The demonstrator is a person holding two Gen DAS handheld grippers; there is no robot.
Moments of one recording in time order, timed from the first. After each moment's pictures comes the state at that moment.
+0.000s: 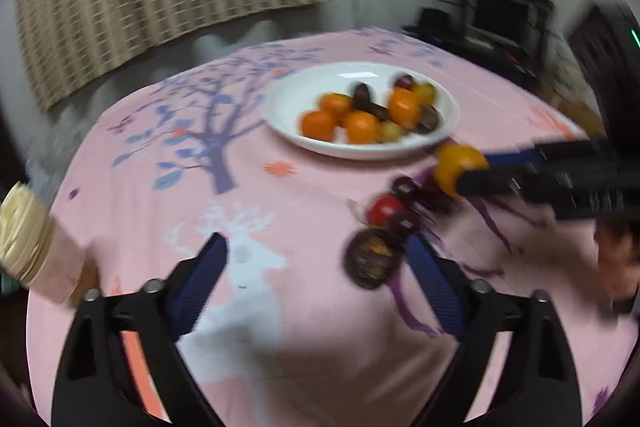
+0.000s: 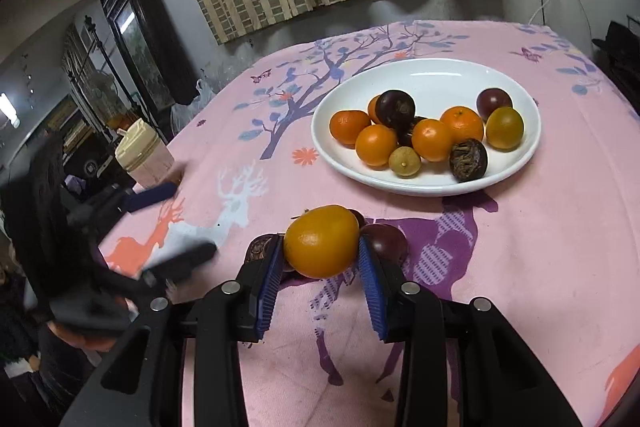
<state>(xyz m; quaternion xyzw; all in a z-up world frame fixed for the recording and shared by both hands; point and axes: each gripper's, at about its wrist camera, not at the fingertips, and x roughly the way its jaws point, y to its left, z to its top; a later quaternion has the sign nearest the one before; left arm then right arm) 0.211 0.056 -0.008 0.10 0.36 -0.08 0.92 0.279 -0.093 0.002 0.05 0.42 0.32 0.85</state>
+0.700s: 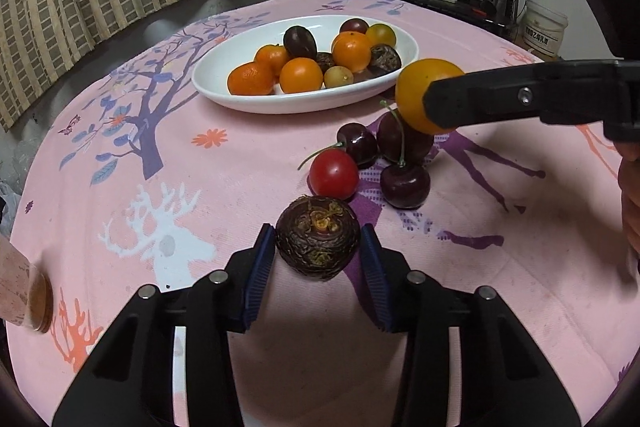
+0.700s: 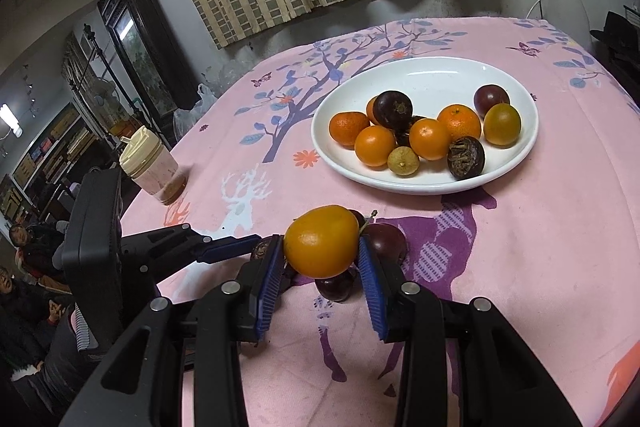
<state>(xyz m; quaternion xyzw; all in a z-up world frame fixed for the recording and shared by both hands) 0.233 0.033 -0.050 0.12 0.40 -0.13 0.90 0.279 -0.096 0.005 0.05 0.42 0.32 0.85</state>
